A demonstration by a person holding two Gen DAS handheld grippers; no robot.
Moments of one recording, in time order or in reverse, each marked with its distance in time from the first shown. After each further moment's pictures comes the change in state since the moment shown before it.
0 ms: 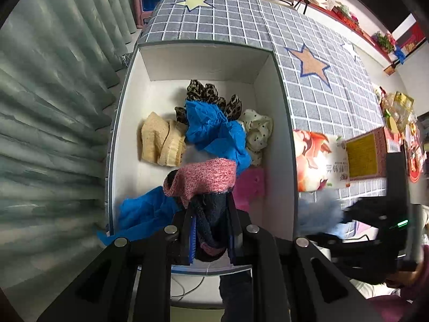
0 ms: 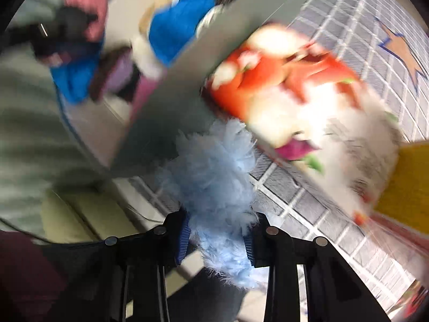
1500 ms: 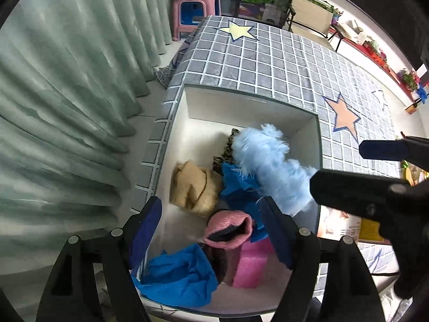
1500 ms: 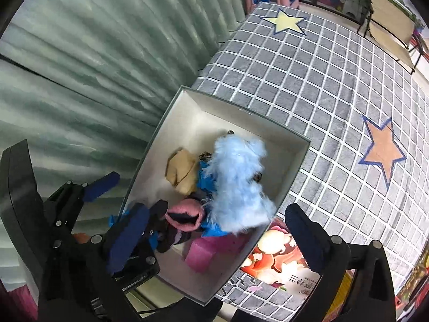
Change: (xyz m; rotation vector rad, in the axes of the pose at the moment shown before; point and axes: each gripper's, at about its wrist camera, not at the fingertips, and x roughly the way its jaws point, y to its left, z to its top) left arm -0.005 0.036 0.050 -0.147 -0.096 0.094; right arm -0.116 0.022 0.174 0.113 -0.150 0.009
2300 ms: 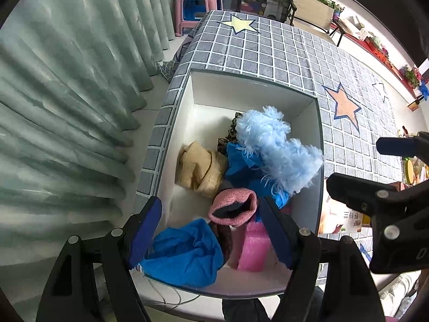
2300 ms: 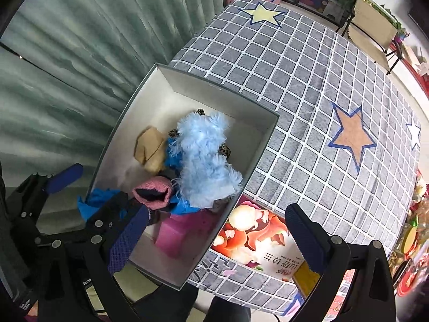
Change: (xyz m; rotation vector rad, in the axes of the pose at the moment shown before) left arm -0.009 0.001 -0.024 0.002 0.018 0.023; right arm -0.002 0.006 -0.027 -0.026 0.038 -0.199
